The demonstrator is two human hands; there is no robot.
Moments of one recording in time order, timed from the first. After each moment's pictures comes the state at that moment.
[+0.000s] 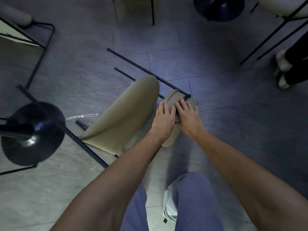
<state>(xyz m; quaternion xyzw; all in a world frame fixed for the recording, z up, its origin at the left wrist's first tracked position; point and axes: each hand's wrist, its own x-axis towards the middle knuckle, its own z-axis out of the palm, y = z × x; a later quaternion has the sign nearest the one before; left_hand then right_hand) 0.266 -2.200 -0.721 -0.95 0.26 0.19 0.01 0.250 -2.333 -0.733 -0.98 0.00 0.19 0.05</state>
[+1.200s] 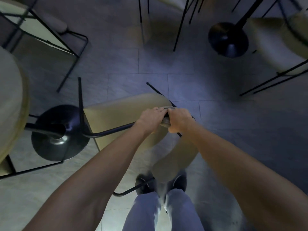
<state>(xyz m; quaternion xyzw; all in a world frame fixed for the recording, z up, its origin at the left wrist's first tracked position) 0.391 -1.979 -0.508 -0.92 0.30 0.23 -0.04 0.382 -2.115 -0.480 -0.94 -0.09 0.33 -0.07</state>
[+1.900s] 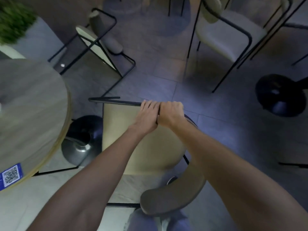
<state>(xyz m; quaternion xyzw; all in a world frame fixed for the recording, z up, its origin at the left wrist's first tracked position) 0.598 -1.886 -0.462 -0.99 0.07 0.08 -0.12 0.642 -1.996 -0.434 -0.96 -0.22 0.15 -0.07</state>
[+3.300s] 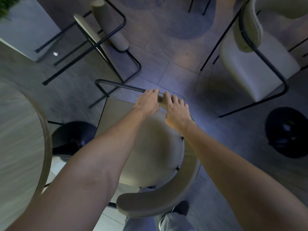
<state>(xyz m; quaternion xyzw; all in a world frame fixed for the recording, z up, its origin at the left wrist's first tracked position) 0.913 -1.775 -0.502 -0.96 -0.12 0.16 -0.20 0.918 -1.918 -0.499 -0.95 -0.25 0.19 0.01</state>
